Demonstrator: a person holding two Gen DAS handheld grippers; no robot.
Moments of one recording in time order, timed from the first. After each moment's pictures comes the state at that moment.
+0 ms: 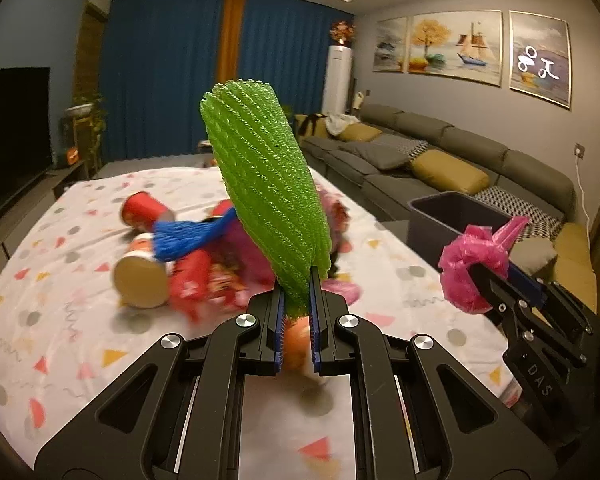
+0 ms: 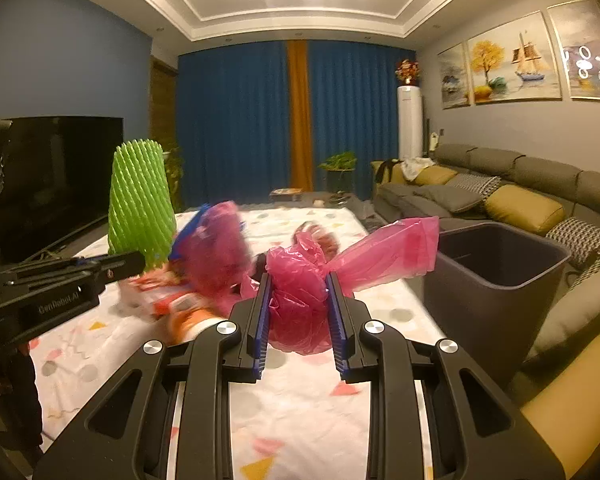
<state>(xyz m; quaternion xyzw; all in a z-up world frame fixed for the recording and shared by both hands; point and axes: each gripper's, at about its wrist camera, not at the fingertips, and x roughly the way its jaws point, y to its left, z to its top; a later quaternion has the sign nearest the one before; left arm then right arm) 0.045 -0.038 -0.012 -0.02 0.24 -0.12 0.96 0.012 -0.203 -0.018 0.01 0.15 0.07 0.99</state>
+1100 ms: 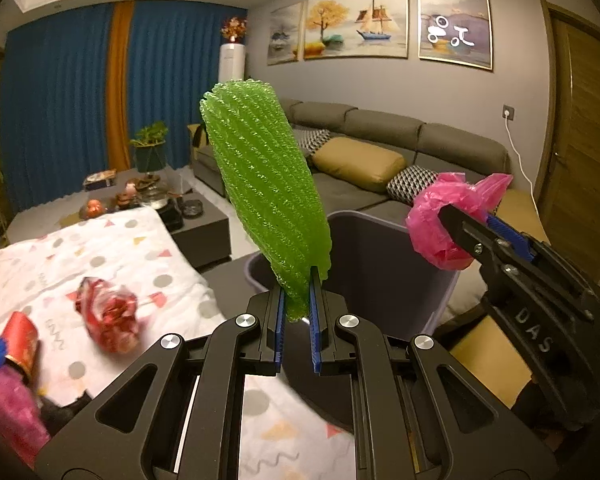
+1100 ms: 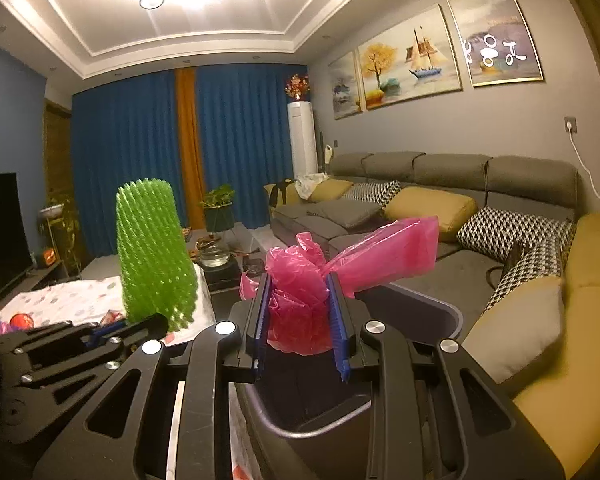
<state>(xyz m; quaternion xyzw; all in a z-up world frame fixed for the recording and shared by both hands) 0.187 -0.284 -0.012 0.04 0.23 -0.29 0.93 0.117 -0.400 0.011 0.07 0.11 -0.11 0.99</state>
